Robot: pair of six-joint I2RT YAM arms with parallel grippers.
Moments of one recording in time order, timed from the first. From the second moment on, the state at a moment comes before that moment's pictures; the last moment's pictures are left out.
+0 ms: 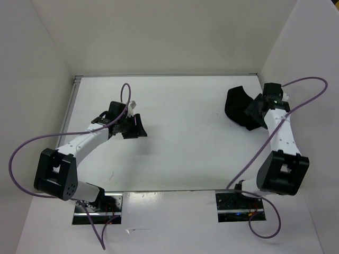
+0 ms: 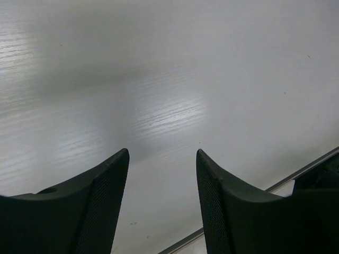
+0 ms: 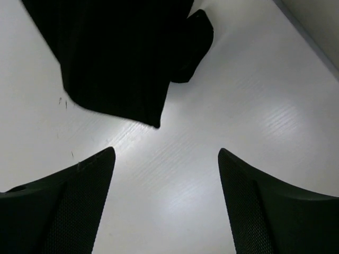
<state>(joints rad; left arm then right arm) -0.29 1.41 0.91 -0.41 0.32 -0.45 -0.20 1.36 1.22 -0.78 0.25 0.50</state>
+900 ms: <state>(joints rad) -0.29 1.39 0.91 -0.41 0.33 -0.45 -0.32 1.71 1.20 -0.49 -0.08 0.61</state>
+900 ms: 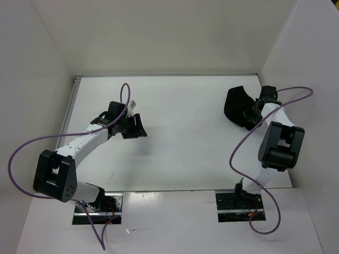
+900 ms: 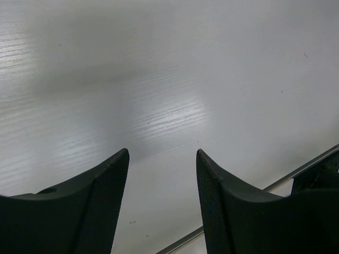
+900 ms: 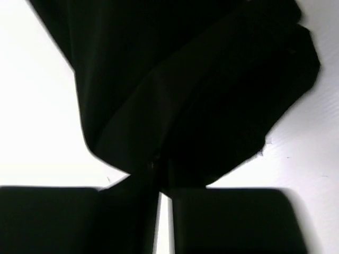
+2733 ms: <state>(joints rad) -0.51 1.40 0.86 -0.72 0.32 -0.51 0.25 1.49 1.04 -0.91 -0.21 0.57</state>
